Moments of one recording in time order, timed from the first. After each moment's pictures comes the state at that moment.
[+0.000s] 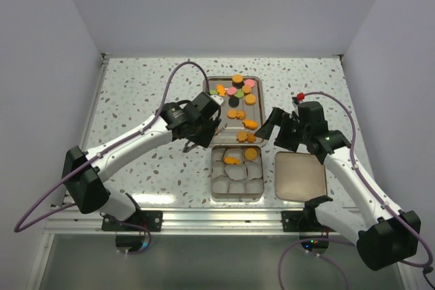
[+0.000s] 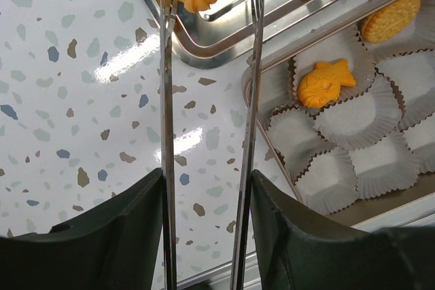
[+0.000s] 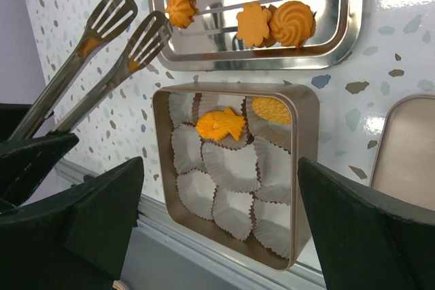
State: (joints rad) left arm -0.84 1.48 1.34 -0.92 -0.21 -0.30; right arm 0.31 1.01 0.82 -0.57 -0.28 0.71
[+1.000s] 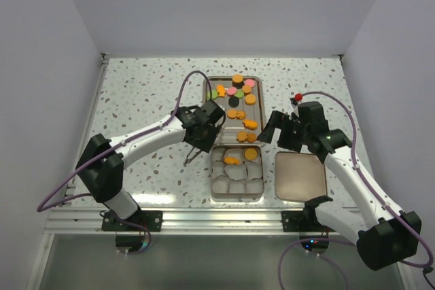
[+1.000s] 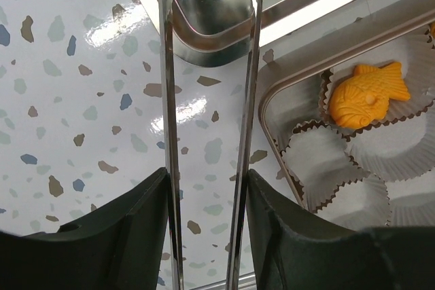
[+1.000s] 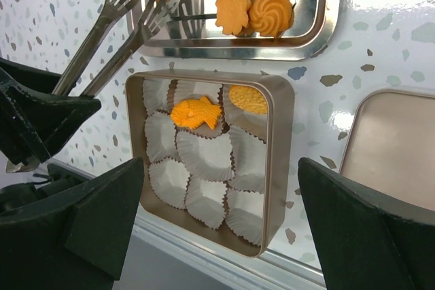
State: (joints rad) left arm -0.82 1.61 1.25 -0.83 -0.20 -0.33; right arm 0.31 1.01 0.85 -0.66 -0.26 0.60
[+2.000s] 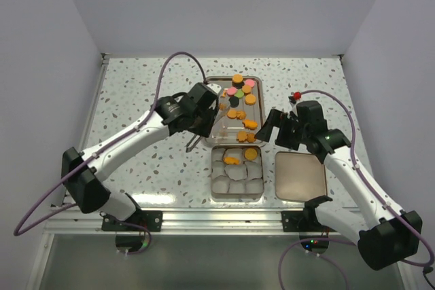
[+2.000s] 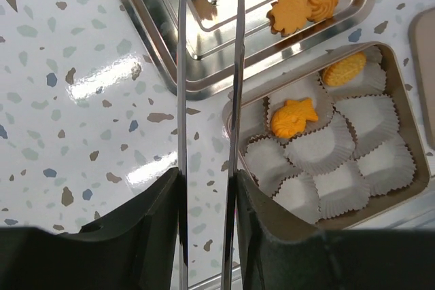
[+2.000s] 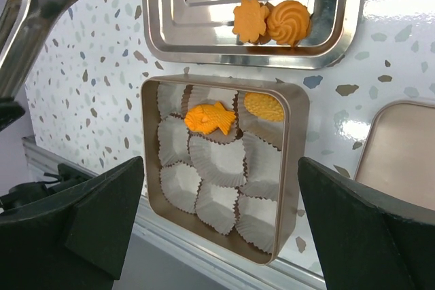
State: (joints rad) left arm -0.81 1.52 1.43 -0.89 -0.18 -0.36; right arm 0.33 1.01 0.86 -0.63 -0.26 0.61
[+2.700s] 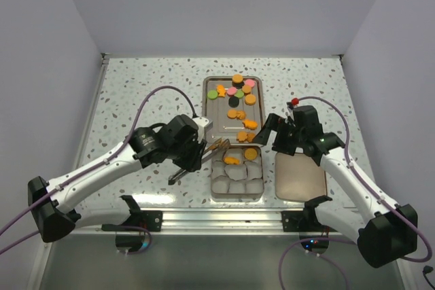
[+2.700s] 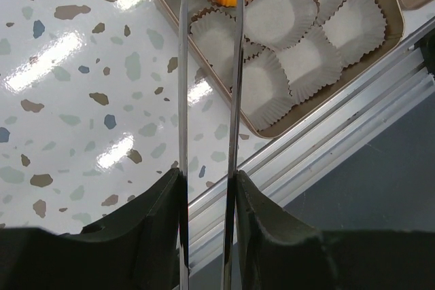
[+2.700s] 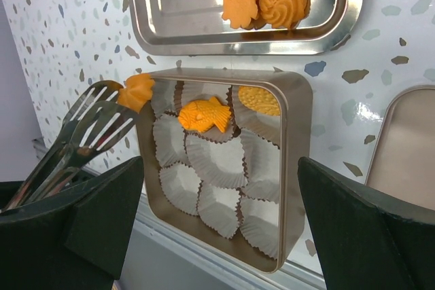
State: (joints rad) left arm -0.90 1.15 1.07 -0.91 0.02 -0.39; right arm 0.33 1.03 0.76 -0.54 -0.28 0.69
